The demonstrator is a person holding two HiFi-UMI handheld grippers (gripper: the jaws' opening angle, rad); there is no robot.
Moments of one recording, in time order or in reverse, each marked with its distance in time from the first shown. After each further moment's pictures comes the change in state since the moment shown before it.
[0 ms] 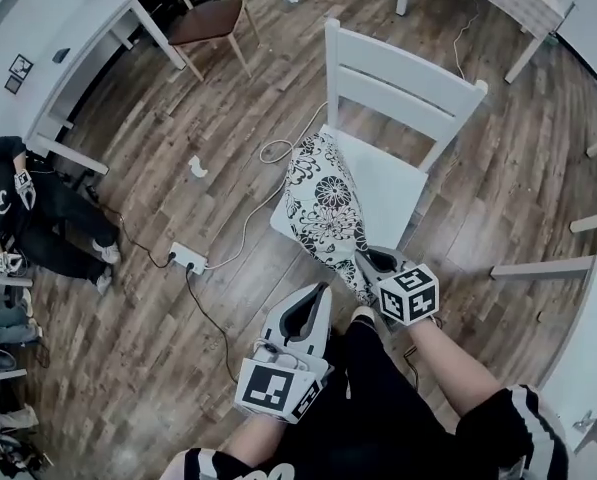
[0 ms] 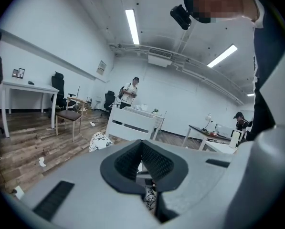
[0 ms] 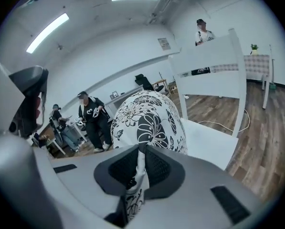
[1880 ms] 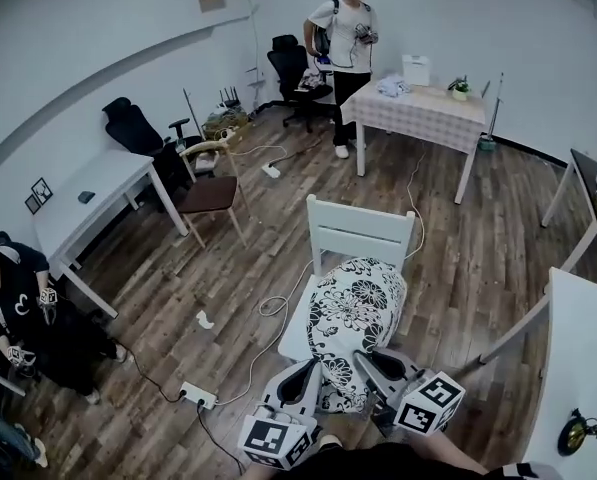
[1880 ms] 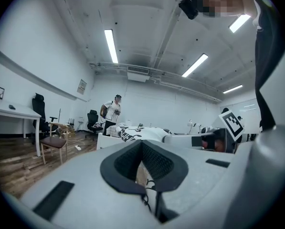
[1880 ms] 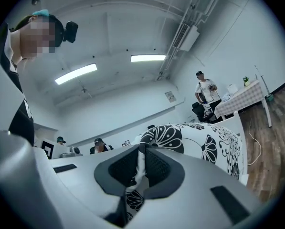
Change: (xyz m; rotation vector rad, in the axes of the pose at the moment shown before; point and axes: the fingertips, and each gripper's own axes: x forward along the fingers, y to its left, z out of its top) left arm -0.103 -0.044 0.081 0.196 -0.205 -0.190; right arm -0.215 0.196 0.139 -0.027 -0.652 0.081
